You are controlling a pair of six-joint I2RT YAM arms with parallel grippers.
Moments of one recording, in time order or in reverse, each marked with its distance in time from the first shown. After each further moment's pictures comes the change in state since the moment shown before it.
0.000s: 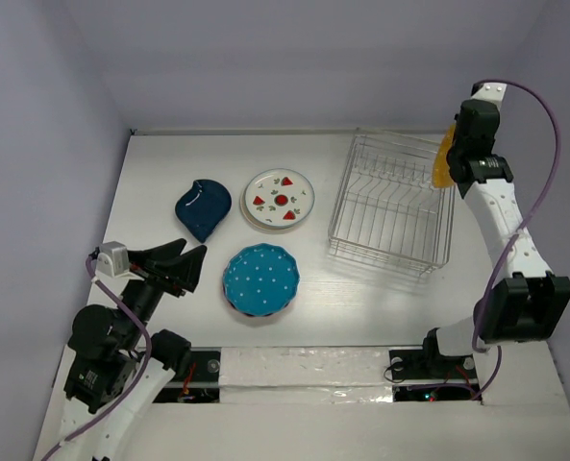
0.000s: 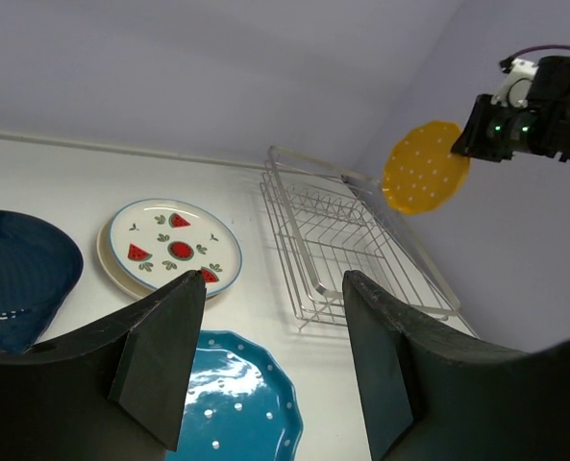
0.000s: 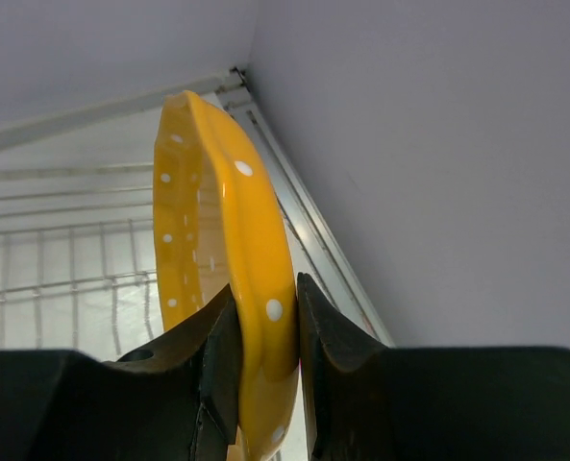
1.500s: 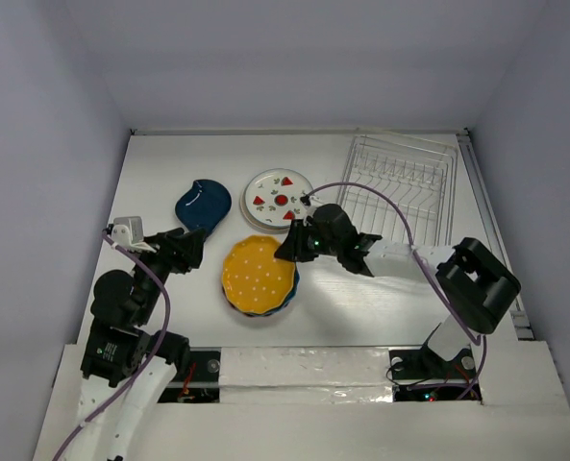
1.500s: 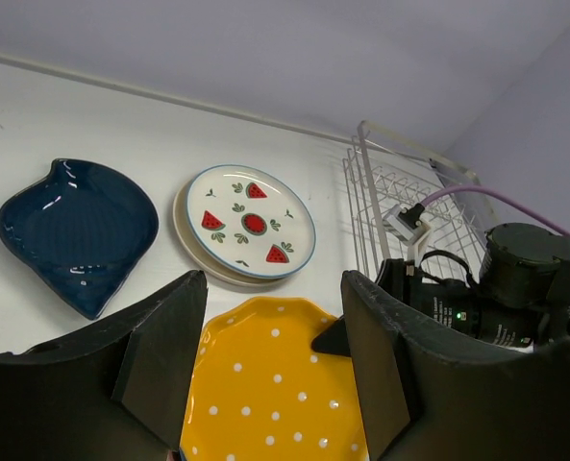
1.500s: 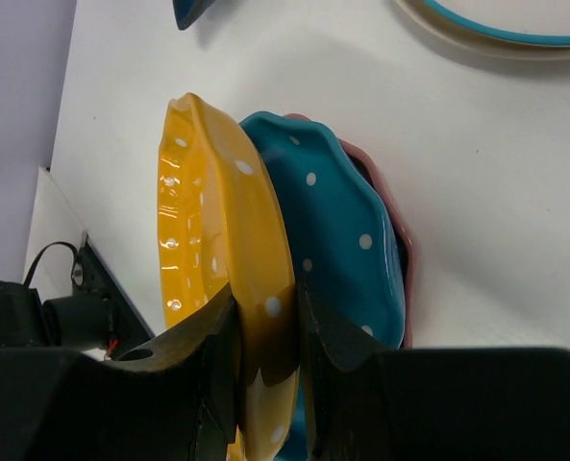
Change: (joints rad) left arm 0.186 0.183 0.000 0.001 0.022 0.003; right arm 0.795 0.154 -0.584 0.578 -0.861 0.785
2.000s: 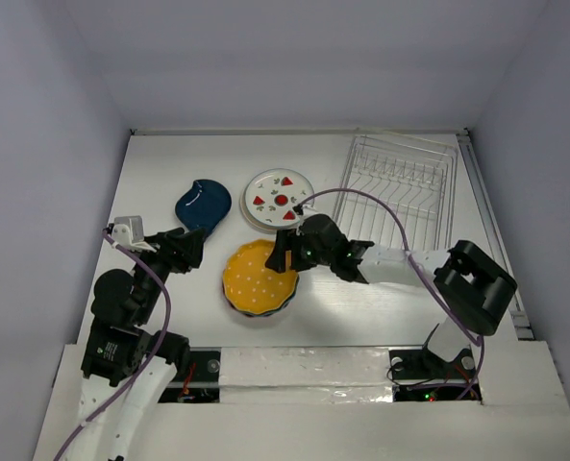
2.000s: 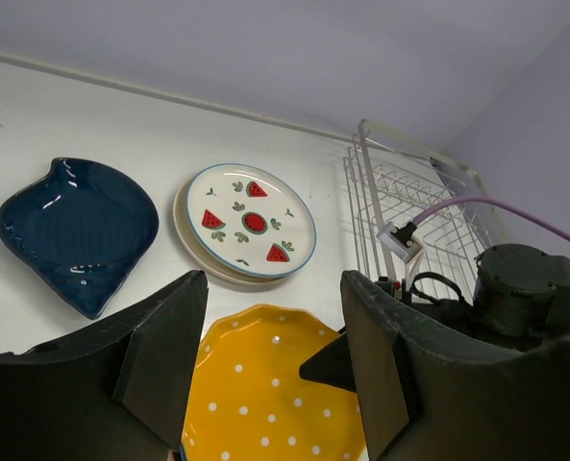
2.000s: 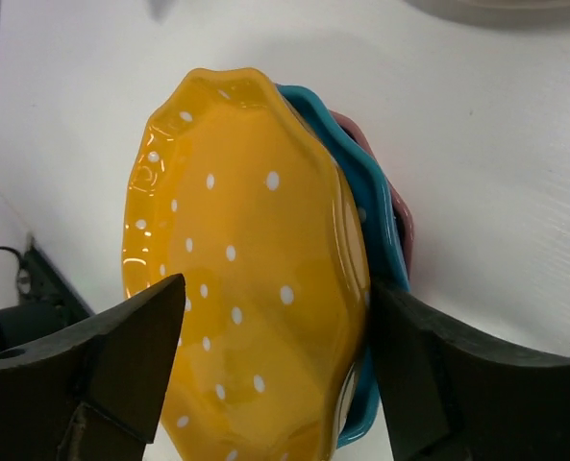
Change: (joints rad) left arm 0.011 0.004 0.000 0.000 0.013 0.001; right arm 0.080 0.009 0.003 -0.068 0.144 -0.008
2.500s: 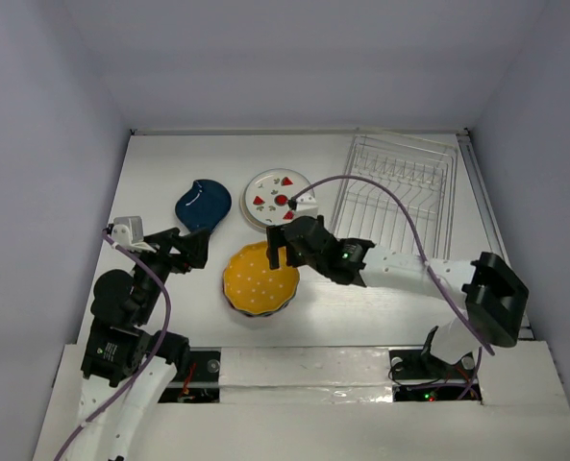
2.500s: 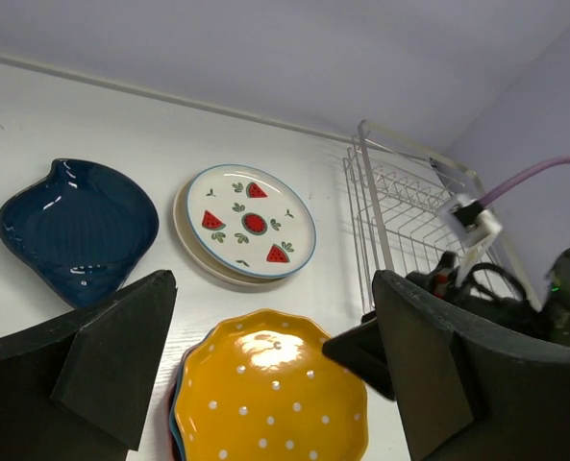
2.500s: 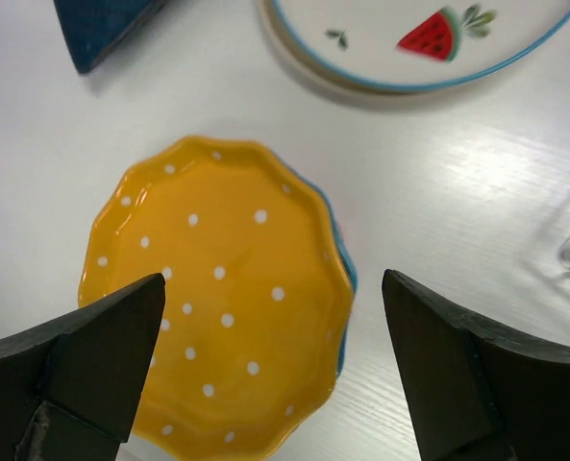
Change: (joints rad) left arm 0.000 -0.002 0.000 0.000 -0.001 0.000; right arm 0.156 -0.082 0.196 -0.358 0.502 -0.103
